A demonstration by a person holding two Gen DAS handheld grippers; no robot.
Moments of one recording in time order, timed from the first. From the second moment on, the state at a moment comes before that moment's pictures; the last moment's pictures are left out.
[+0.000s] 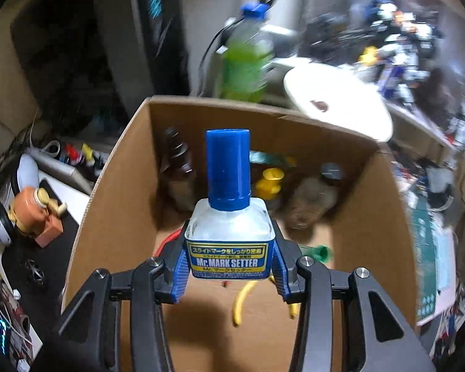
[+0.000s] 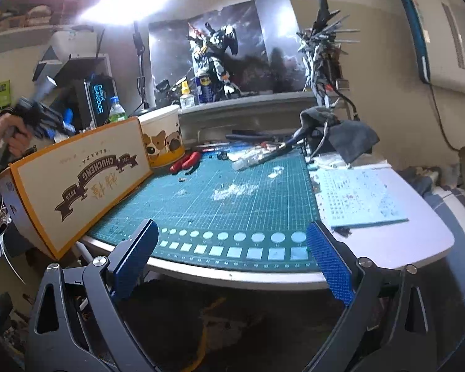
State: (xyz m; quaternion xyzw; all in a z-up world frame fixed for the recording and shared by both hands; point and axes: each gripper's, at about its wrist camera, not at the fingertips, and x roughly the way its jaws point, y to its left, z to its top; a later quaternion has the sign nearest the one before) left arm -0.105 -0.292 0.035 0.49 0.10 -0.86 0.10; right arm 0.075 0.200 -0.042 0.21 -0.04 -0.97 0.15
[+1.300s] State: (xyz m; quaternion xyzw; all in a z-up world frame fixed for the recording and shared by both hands) left arm -0.103 -0.294 -0.050 0.62 0.07 -0.77 0.13; right arm 0.061 0.159 -0.005 0.16 0.00 -0.97 0.20
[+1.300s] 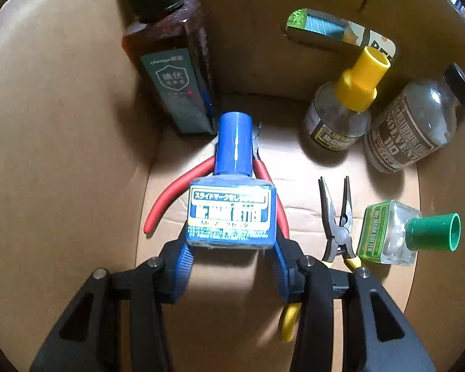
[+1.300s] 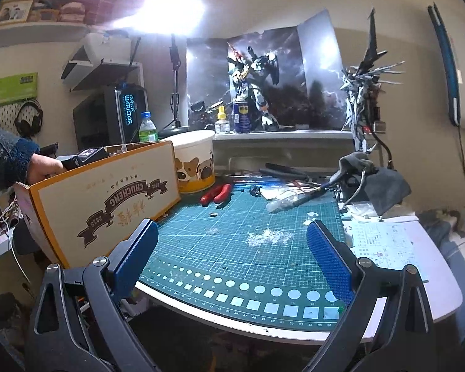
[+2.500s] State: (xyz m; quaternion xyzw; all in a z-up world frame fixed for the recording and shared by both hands) left arm -0.136 -0.295 0.040 0.65 0.02 -0.75 0.14; right arm 0.069 0.140 -0.008 0.16 0.02 -0.96 0.24
